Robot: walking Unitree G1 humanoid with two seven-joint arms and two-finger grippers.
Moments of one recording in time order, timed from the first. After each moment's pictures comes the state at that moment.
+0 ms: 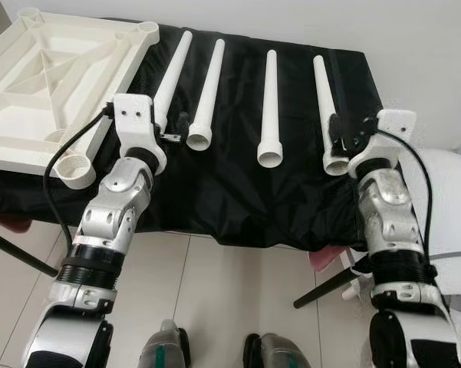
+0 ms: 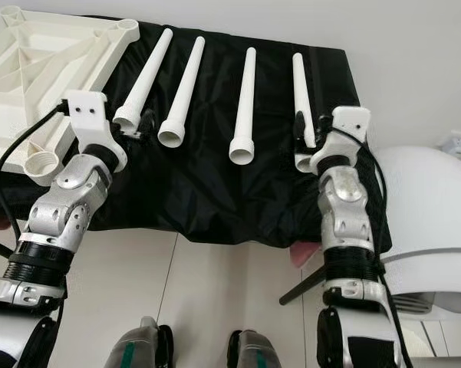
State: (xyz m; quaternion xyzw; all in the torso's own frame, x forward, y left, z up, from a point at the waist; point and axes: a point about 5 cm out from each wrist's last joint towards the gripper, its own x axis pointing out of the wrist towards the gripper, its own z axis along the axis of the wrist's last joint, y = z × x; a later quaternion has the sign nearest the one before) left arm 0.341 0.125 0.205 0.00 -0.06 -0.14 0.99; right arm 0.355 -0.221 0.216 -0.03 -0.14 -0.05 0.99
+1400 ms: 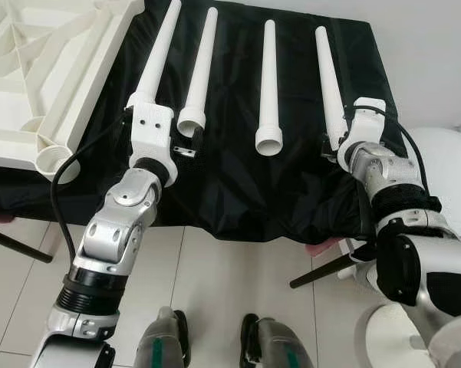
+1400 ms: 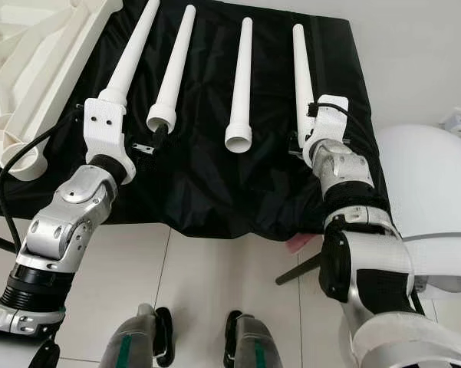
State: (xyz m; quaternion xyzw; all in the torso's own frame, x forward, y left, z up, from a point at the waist) left arm 0.317 0.115 0.210 0.03 -0.05 -0.14 0.99; right arm 0.404 -0.209 0.192 0.01 0.17 -0.07 0.98
